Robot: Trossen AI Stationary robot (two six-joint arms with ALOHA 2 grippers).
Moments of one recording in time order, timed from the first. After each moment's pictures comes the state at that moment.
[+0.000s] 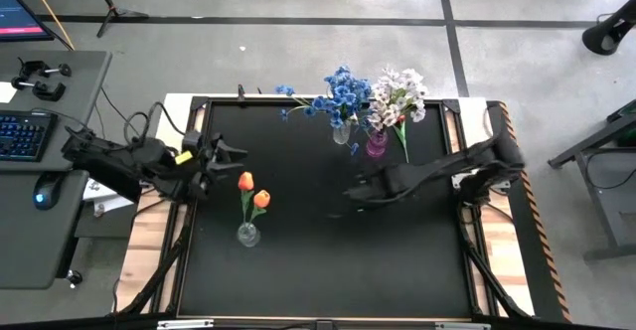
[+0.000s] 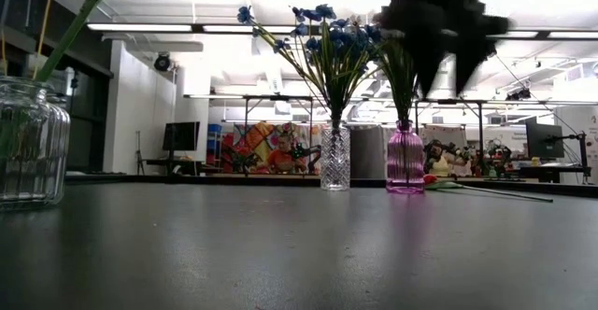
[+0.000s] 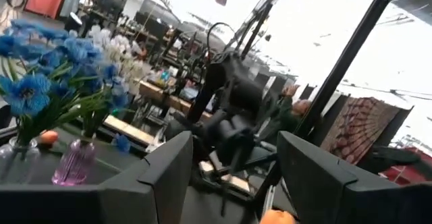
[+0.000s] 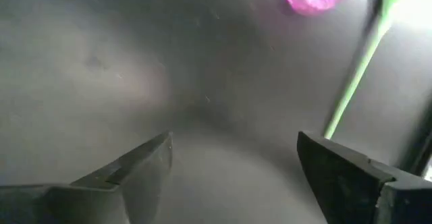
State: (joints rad) left arm -0.29 0.54 0.55 0.18 -0.37 -0.42; right arm 0.23 1.74 1.46 -1.36 0.34 1.21
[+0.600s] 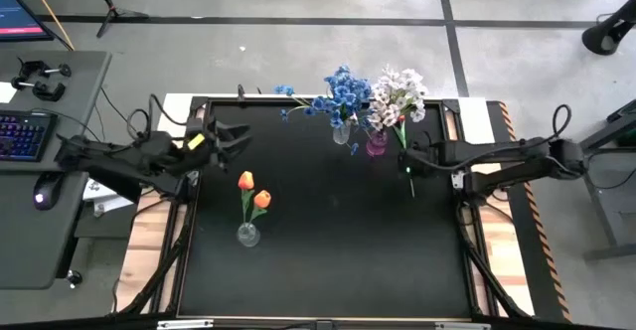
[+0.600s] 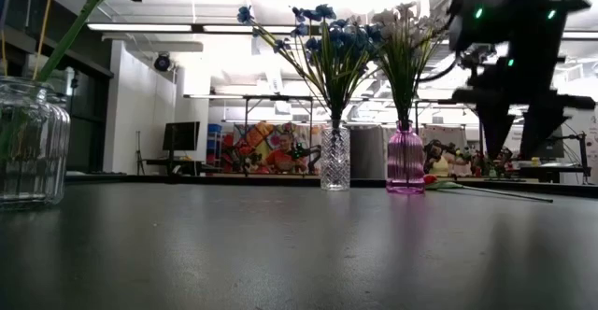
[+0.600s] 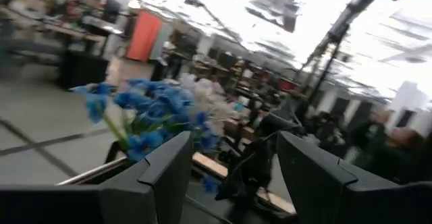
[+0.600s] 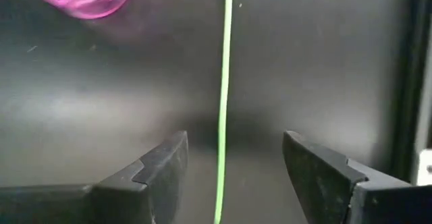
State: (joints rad) left arm -0.15 0.60 0.59 0.22 -0.54 -0.29; right arm -0.12 1.12 0.66 -1.00 0.31 1.30
